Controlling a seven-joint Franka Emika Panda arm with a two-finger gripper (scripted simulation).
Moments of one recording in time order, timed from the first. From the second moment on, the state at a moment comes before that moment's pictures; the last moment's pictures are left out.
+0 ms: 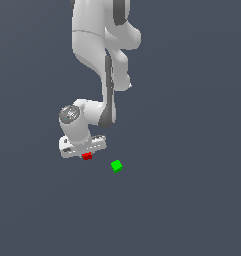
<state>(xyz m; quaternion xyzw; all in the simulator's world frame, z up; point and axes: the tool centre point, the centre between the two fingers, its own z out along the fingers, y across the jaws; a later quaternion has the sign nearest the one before) 0.002 -0.164 0.021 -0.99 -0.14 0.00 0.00</state>
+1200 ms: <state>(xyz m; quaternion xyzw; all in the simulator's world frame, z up) 0.003 -0.164 0.119 -0.99 -0.14 0.00 0.00</state>
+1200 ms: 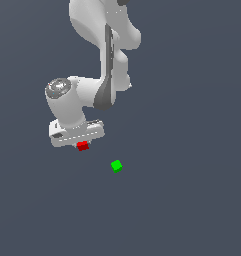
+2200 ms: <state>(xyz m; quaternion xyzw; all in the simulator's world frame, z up) 0.050 -0.045 0.073 -0.99 -0.14 0.00 0.00</state>
